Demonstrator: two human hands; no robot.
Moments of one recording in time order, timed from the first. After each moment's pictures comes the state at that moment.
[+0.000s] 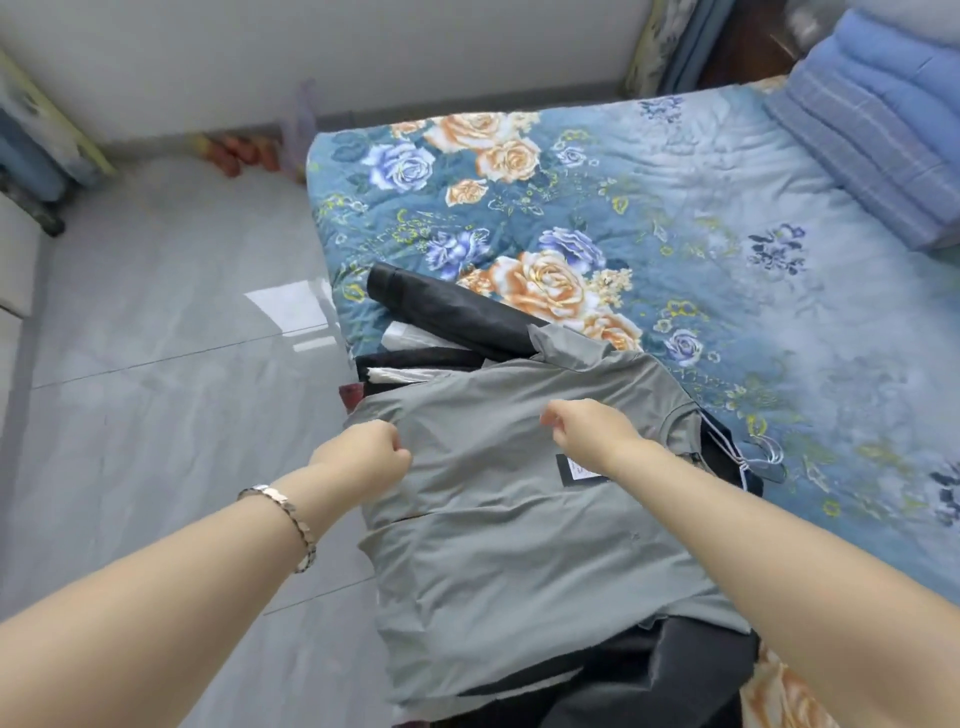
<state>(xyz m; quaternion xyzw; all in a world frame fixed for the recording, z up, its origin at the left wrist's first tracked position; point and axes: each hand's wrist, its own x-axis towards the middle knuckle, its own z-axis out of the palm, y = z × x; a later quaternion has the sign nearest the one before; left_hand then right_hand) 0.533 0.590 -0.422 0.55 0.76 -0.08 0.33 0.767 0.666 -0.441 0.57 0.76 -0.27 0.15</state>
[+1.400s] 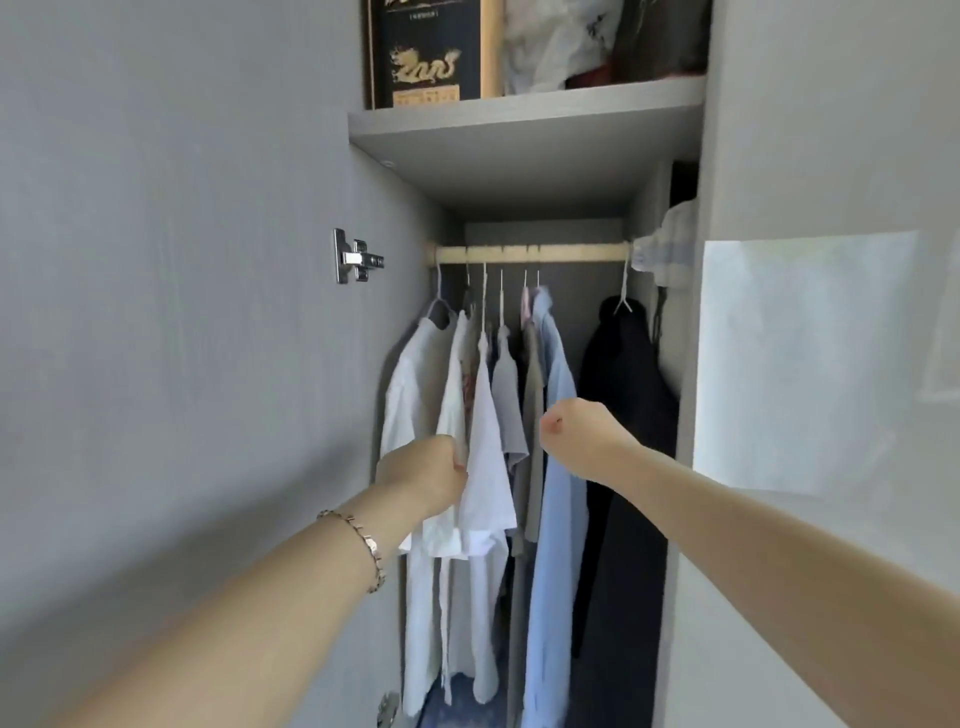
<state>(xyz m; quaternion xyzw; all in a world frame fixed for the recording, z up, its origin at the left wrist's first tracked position) 0.062 -0.243 0.044 -0.31 0.93 0.09 -0.18 -0.055 -0.112 0.077 -0.42 0.88 -0.23 -0.06</state>
